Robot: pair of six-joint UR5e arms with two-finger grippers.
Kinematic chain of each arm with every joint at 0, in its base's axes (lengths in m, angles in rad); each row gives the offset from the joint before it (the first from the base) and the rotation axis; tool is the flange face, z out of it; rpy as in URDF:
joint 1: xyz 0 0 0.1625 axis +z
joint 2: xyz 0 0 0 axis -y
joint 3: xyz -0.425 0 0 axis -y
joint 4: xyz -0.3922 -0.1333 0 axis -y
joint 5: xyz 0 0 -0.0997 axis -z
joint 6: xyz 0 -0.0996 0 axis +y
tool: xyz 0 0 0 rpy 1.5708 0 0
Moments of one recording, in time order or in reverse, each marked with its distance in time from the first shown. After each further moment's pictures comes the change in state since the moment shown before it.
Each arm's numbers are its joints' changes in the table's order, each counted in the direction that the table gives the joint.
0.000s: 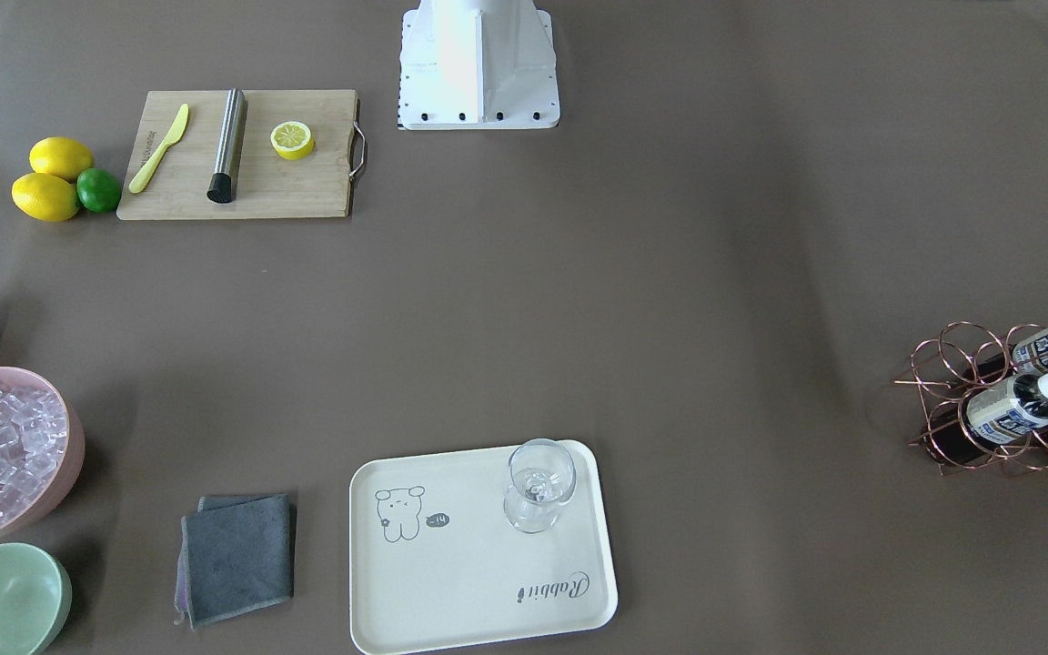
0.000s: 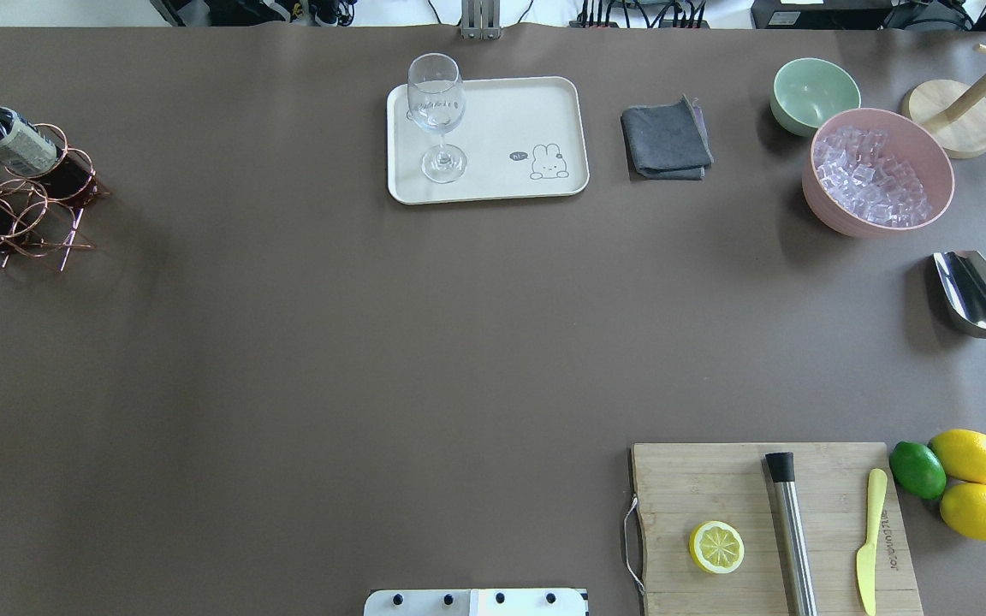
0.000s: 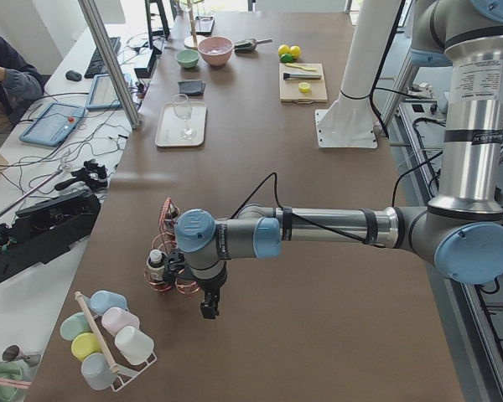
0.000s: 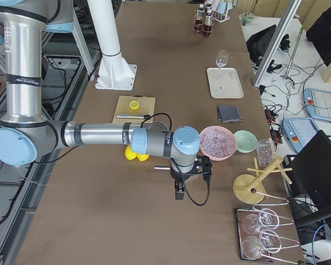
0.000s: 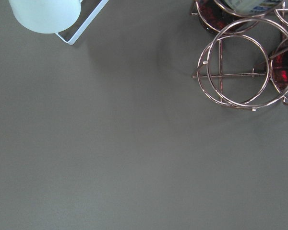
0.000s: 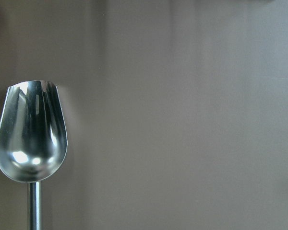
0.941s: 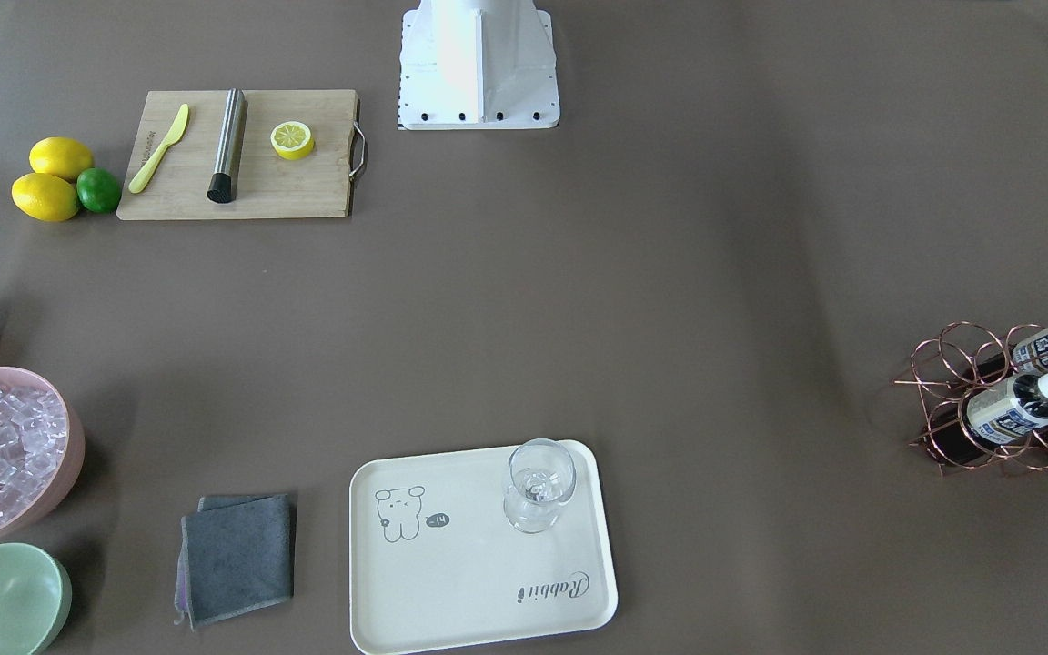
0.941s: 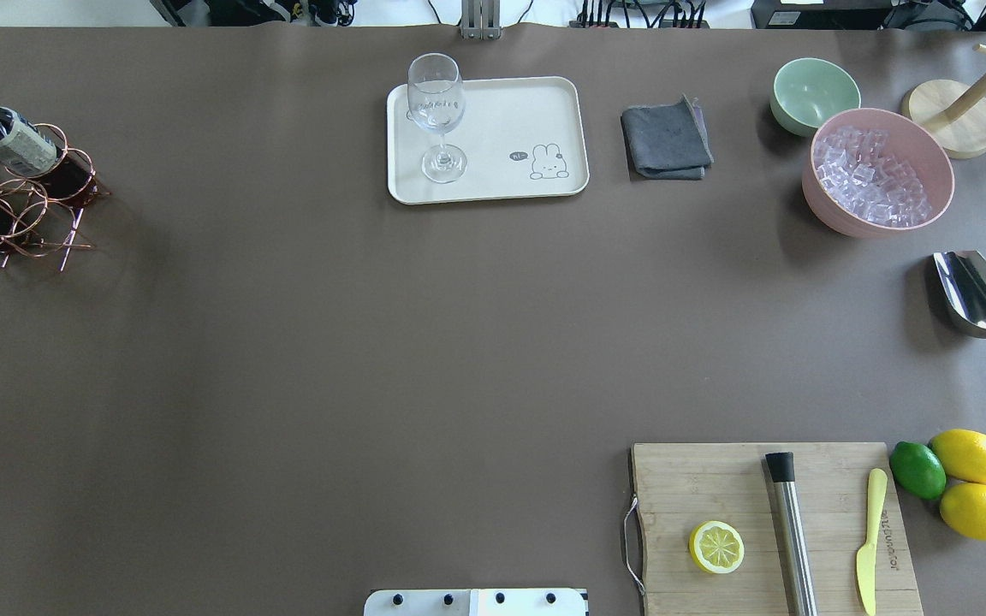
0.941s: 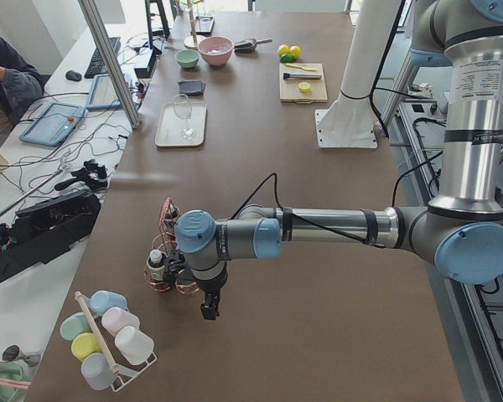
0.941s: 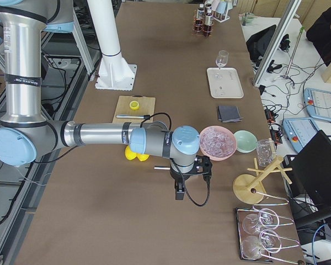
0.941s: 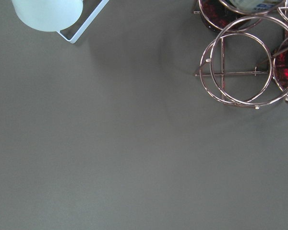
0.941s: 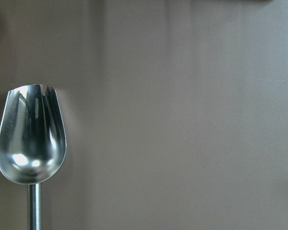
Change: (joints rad) left arm -0.002 0.001 0.002 0.000 0.003 -0.005; right arm 0.013 0.000 0.005 0.000 0.000 0.000
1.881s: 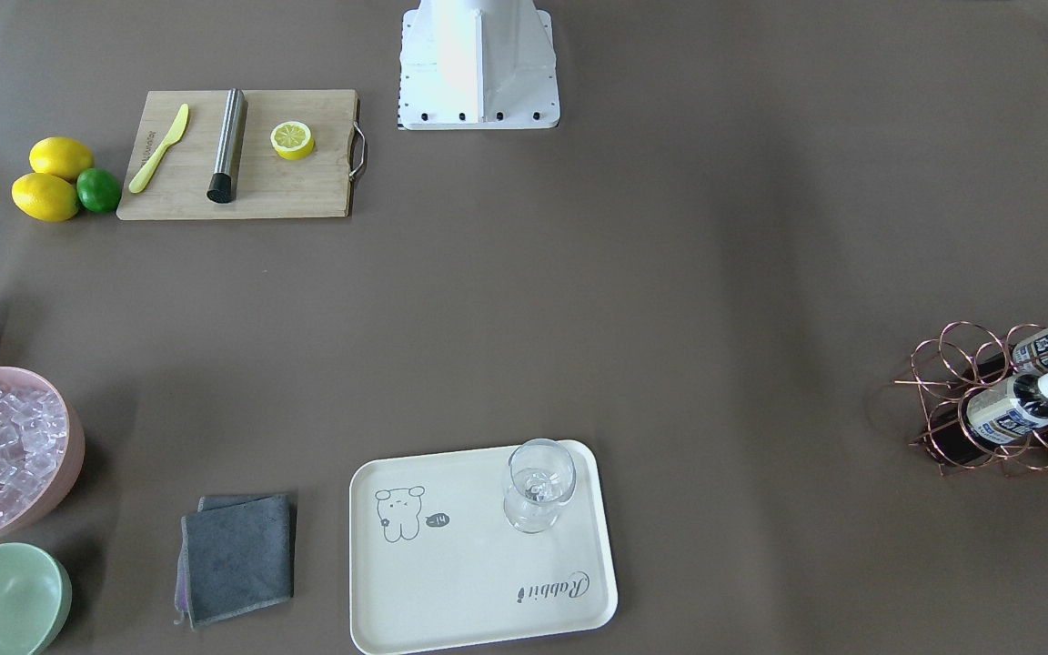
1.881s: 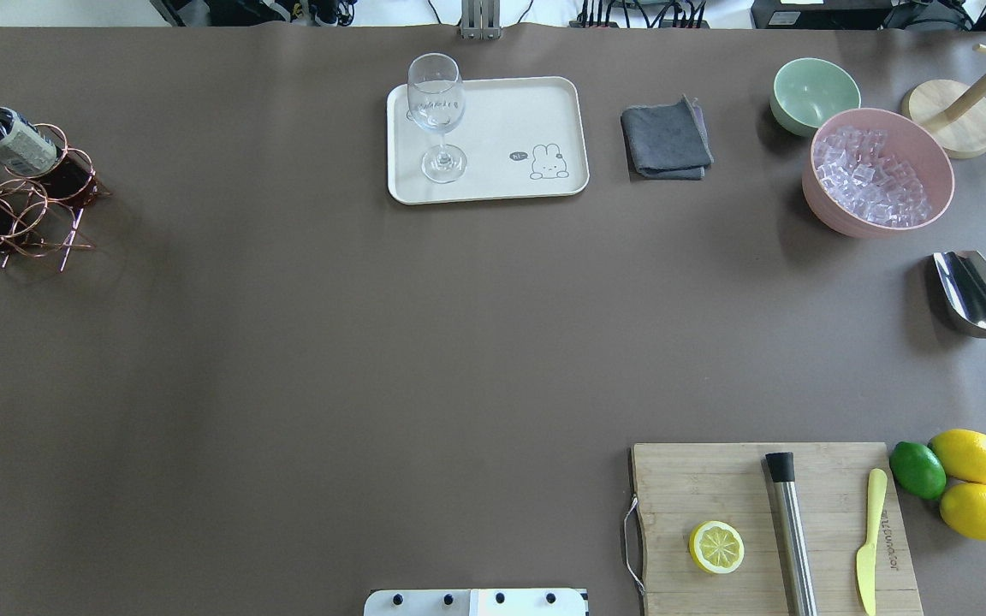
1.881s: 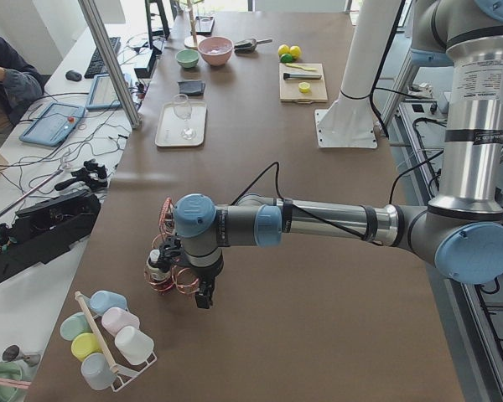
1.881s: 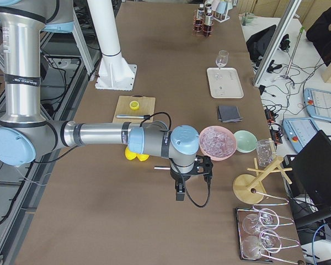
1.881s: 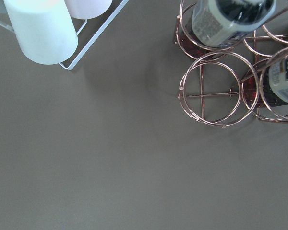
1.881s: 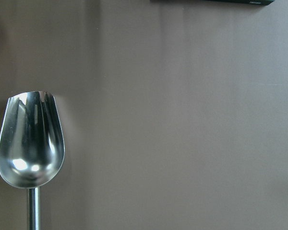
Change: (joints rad) left arm -0.025 -0.014 -0.066 0.029 -0.011 -0.001; right arm 0.024 0.004 0.003 0.001 0.003 0.001
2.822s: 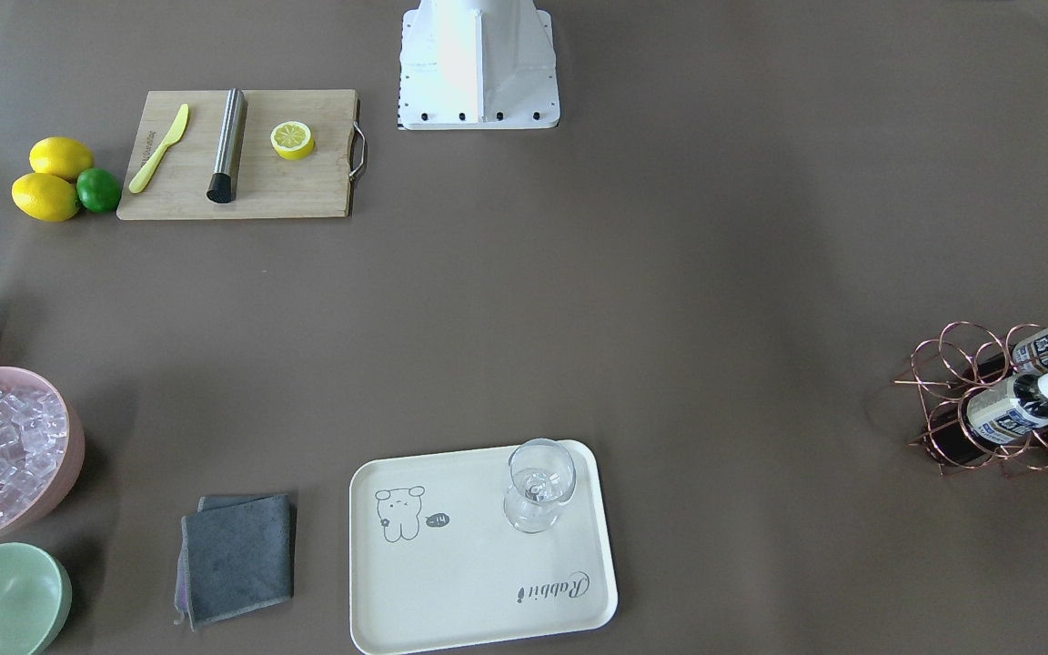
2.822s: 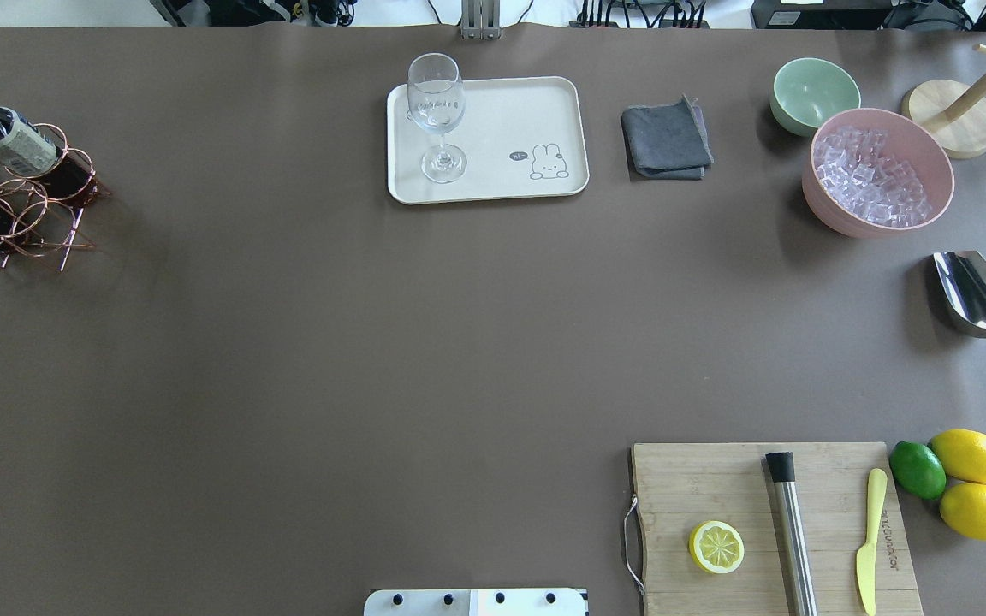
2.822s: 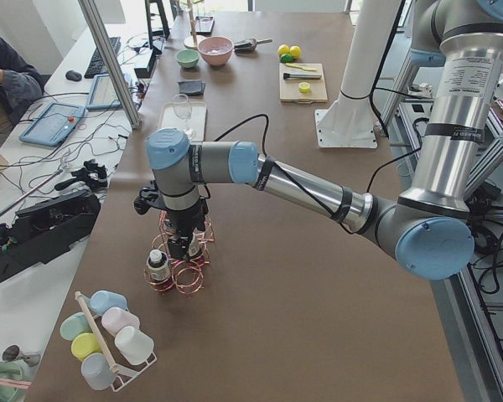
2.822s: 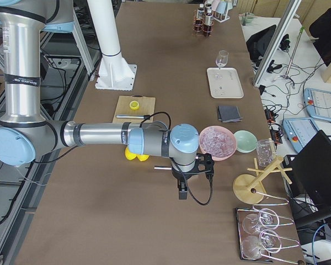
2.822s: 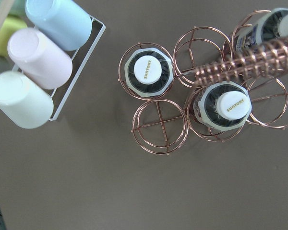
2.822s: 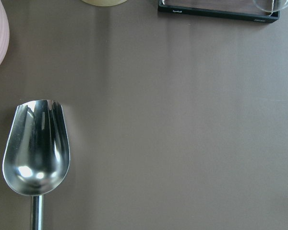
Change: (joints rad) left arm 0.001 -0.164 -0.117 0.280 0.028 -0.166; right arm 0.000 -0.001 0.000 0.050 0.009 -0.002
